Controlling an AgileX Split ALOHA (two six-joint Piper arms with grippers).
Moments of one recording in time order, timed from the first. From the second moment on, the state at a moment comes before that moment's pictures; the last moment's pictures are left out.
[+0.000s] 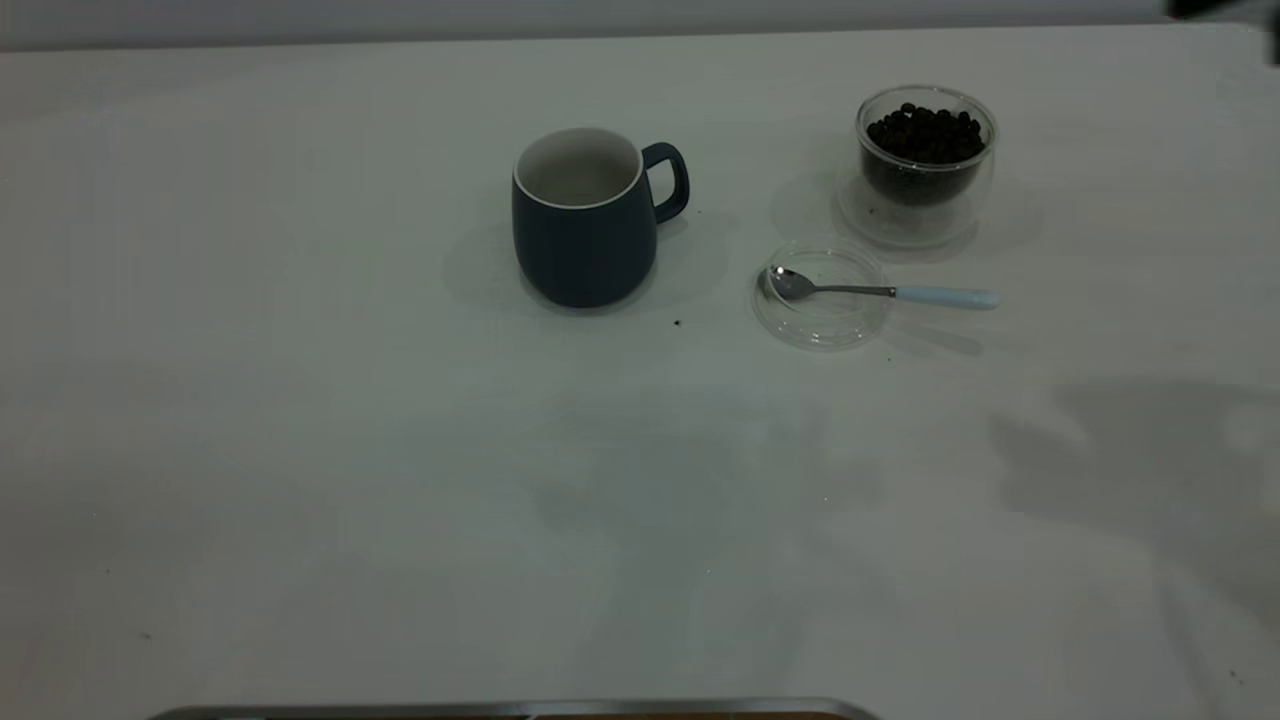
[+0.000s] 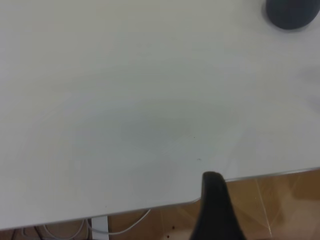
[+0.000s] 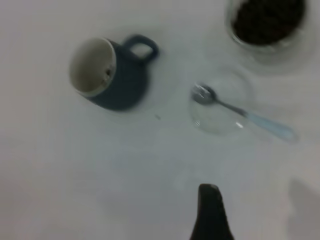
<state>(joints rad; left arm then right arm) -0.04 0.04 -0.49 -0.09 1.14 0.08 0.04 1.39 -0.64 1.04 0.44 -0.74</state>
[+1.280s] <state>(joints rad) -0.04 0.04 -0.49 -0.09 1.14 0.08 -0.14 2.35 -0.87 1.79 0.77 -1.51</state>
